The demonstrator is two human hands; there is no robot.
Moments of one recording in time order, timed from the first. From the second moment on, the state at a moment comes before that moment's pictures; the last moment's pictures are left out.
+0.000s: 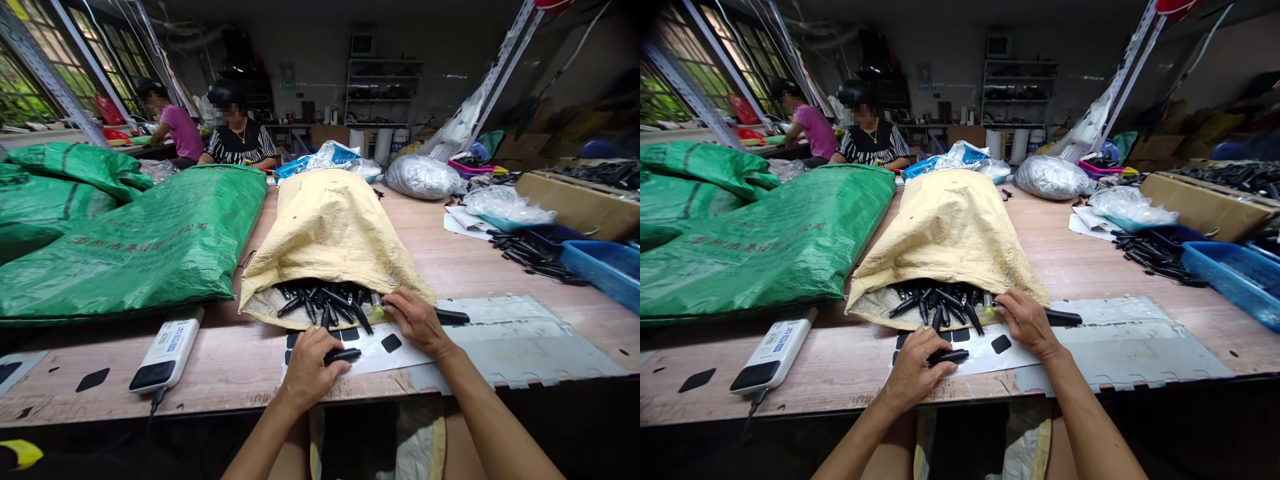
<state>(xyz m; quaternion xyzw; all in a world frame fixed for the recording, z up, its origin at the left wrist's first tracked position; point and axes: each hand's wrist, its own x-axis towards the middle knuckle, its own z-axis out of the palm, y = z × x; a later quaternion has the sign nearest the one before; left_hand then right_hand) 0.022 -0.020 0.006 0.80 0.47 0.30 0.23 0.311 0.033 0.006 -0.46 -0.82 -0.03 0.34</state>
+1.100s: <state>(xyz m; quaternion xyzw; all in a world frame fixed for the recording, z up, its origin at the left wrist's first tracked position) 0.021 -0.020 0.003 0.79 0.47 0.30 0.24 0.233 -0.072 0.031 -0.48 -0.79 0.11 0.35</state>
